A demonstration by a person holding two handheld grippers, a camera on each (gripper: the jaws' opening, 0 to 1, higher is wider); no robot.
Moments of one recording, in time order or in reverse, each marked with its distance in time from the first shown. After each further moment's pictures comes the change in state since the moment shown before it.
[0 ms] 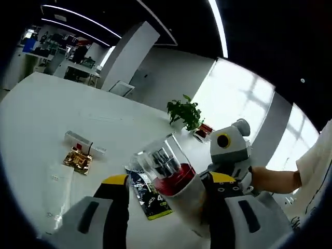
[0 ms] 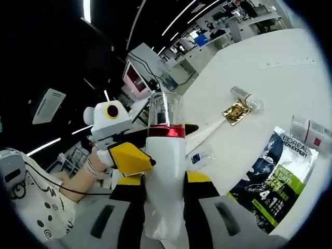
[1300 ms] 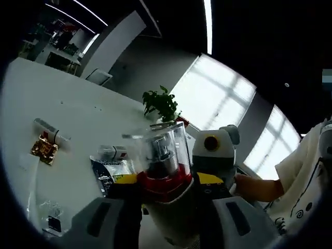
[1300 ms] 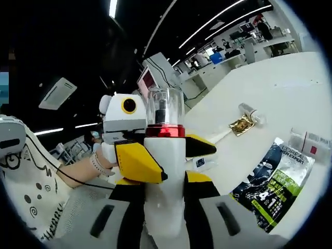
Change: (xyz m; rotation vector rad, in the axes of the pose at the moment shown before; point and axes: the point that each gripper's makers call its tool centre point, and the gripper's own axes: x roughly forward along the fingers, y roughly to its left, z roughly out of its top) left arm 0.019 -0.038 -0.018 0.025 0.079 -0.130; right arm -0.011 0.005 -0.008 -0.164 -0.092 0.022
